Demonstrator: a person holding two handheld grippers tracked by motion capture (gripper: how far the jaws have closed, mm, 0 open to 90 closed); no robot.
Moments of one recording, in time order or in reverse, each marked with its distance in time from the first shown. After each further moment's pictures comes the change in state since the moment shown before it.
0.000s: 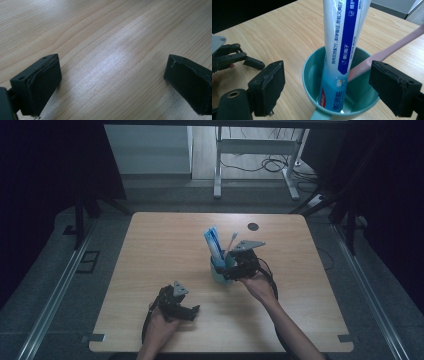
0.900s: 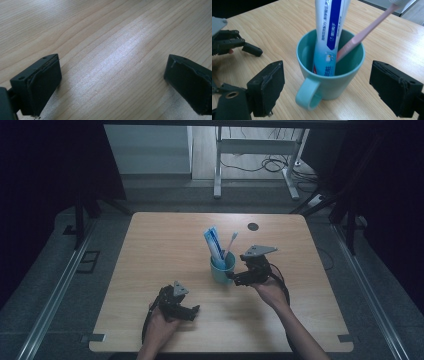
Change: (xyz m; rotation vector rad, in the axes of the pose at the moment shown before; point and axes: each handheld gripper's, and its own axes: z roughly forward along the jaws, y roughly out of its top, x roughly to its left) left arm 0.000 0.000 0.000 -0.004 0.000 -0.005; right arm -0.007 -0.019 -0.028 0.012 -0.031 -0.024
